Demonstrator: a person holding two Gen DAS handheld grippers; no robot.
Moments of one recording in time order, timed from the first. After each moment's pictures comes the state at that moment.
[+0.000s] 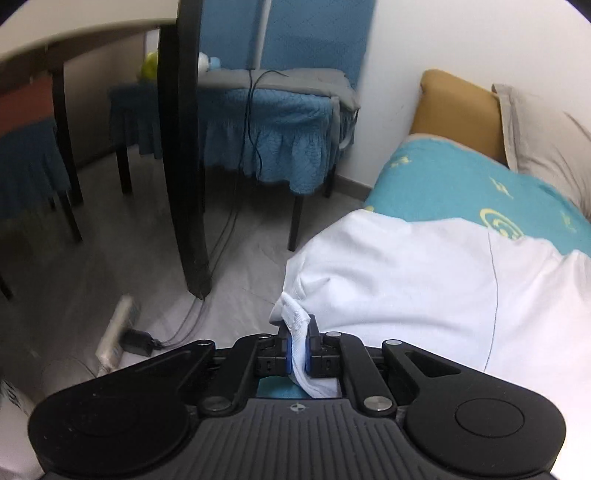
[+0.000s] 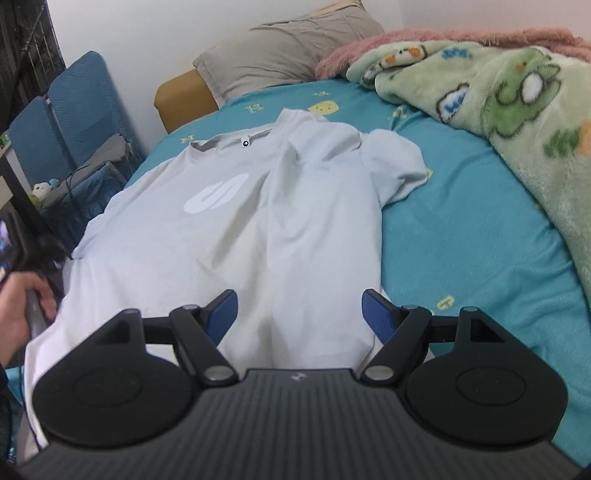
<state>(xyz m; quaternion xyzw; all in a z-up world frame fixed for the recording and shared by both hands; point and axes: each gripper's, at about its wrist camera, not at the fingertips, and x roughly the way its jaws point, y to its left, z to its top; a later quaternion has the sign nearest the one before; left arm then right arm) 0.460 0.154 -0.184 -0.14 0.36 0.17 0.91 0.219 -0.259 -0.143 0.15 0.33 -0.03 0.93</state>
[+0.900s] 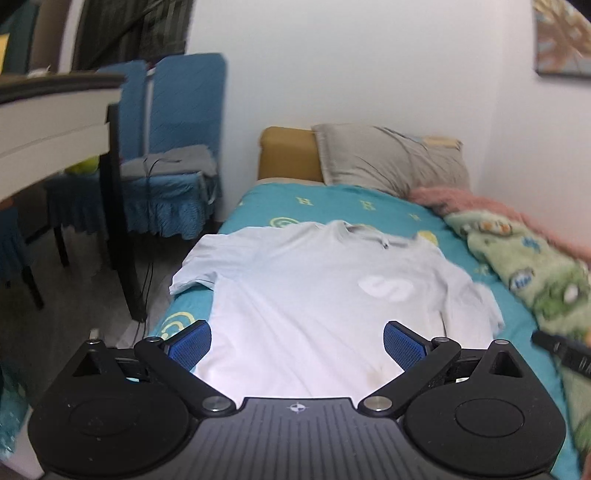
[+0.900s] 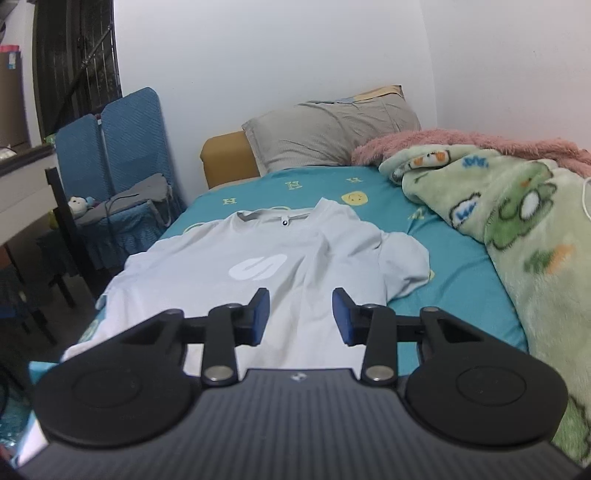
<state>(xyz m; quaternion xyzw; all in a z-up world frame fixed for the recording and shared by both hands) 0.148 0.011 -0.018 -0.04 0.28 0.00 0.96 0.157 -0.250 -0.068 0.09 0.21 0.01 0.97</state>
